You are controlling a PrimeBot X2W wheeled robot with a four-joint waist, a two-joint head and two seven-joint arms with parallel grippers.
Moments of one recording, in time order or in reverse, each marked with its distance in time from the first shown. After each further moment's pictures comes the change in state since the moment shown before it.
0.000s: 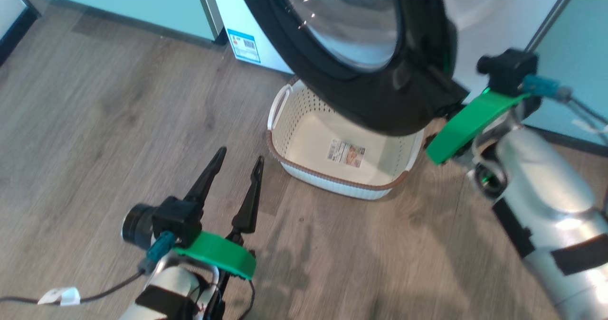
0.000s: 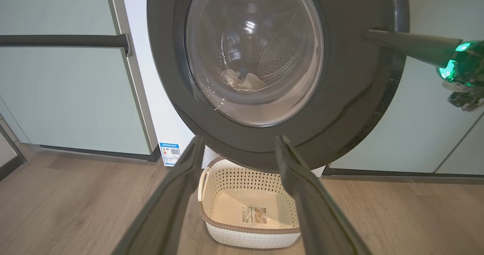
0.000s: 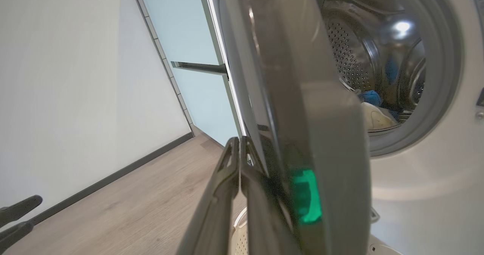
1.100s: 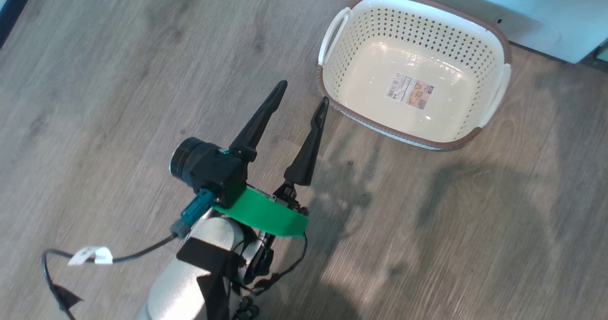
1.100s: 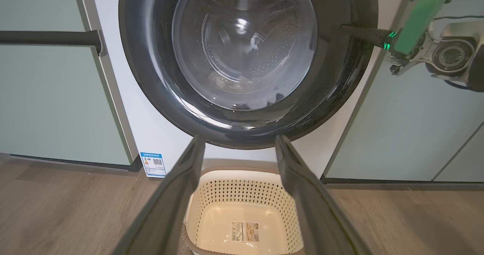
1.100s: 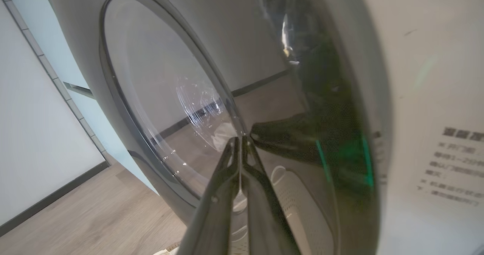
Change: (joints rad) left arm -0.188 -0.183 0.012 -0.019 0.101 -0.145 0.000; right arm -0.437 -0.180 -0.280 0.277 -0.171 0.000 0.009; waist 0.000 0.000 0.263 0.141
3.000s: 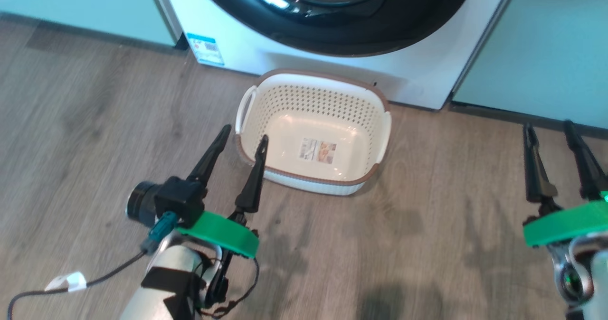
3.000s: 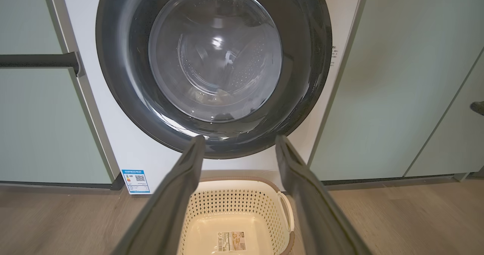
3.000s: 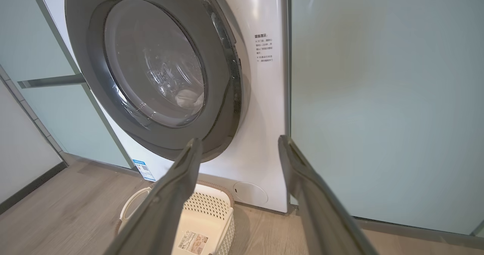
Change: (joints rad) left arm 0.132 0.025 0.155 0.105 0.052 -0.042 -0.001; right arm 0.989 0.134 -0.276 -0.743 -0.125 0.000 -0.006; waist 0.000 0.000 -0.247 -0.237
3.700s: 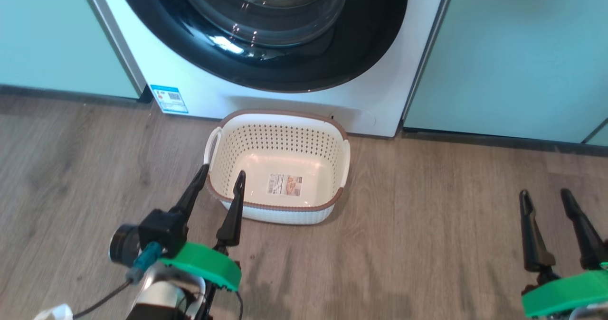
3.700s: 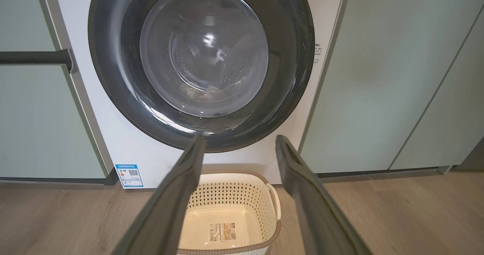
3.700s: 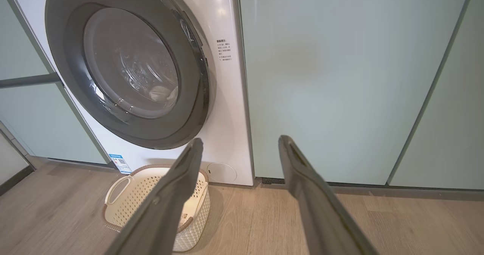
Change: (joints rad) left arm 0.137 0.035 0.033 -0.032 -0.029 0.043 0.037; right arm 0.328 0.063 -0.075 -0.300 -0.056 0.000 0.132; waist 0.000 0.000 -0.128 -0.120
